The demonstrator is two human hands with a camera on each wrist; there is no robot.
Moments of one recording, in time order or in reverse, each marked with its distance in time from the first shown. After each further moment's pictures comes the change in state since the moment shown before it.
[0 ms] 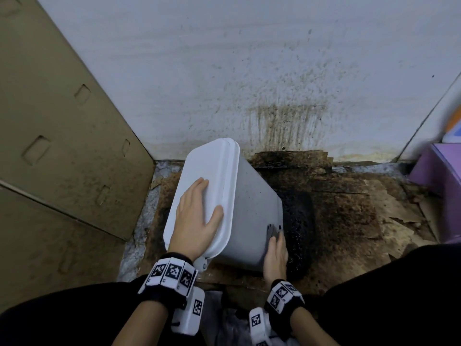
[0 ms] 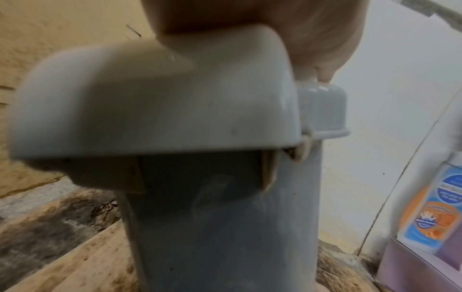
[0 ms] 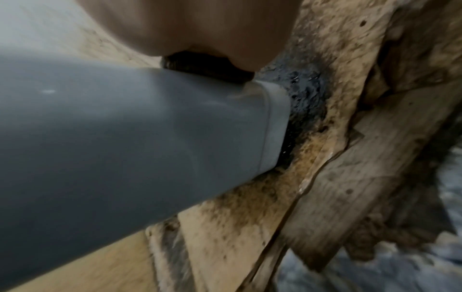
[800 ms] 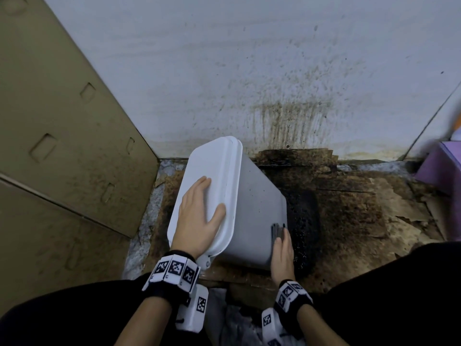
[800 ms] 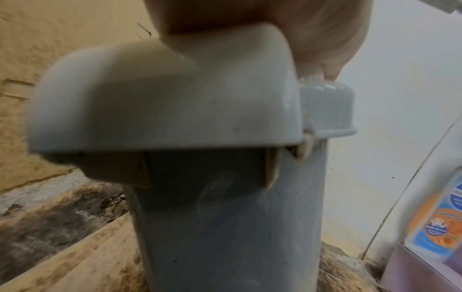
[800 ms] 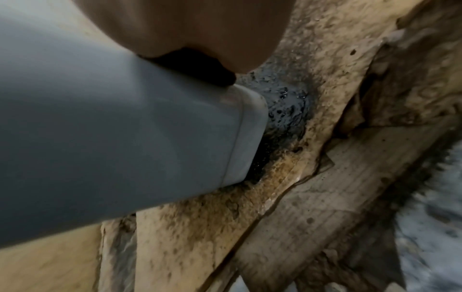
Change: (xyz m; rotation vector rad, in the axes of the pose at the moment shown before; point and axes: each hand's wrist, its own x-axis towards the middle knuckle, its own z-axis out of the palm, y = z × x) left_hand -0.001 -0.006 -0.002 -0.042 0.018 -0.007; right_hand 0.008 0.025 -0.003 -0.051 0.011 -0.168
